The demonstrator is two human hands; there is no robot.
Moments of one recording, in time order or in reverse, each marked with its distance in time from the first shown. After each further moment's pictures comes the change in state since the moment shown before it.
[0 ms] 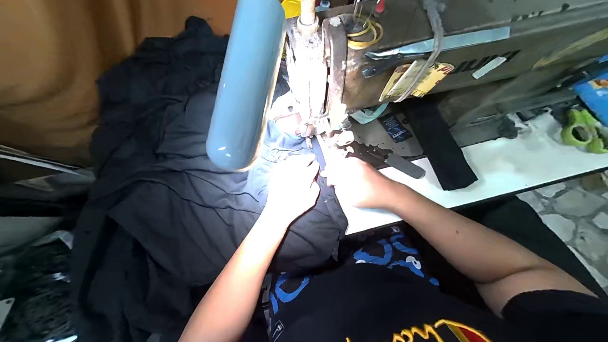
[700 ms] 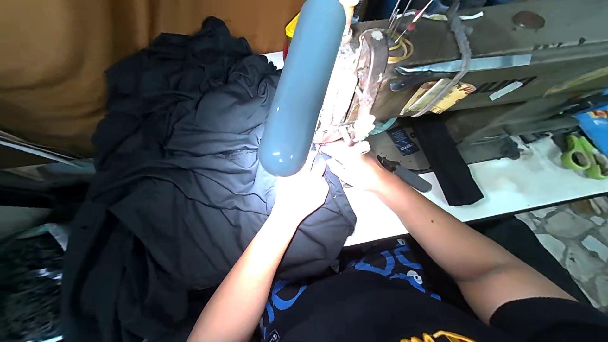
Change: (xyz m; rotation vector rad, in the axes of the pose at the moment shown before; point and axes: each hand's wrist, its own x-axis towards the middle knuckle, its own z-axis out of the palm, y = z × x) left_hand 0.011 0.001 0.006 0.105 -0.057 -0.177; right_hand 0.034 0.053 0.026 -0.004 0.011 0.445
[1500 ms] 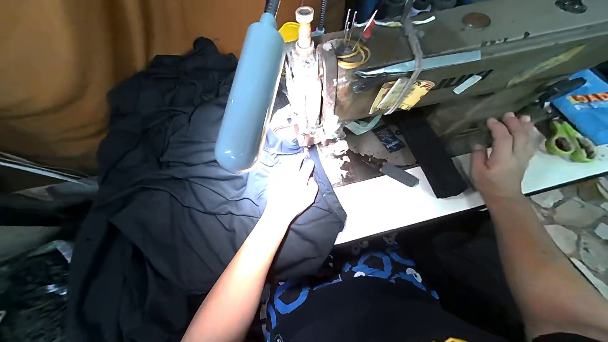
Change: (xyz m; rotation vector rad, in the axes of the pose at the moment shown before) left_hand 0.005 -0.002 -0.004 -0.048 -0.028 0.008; right_hand -0.156 0.143 -0.116 -0.382 0.706 0.279
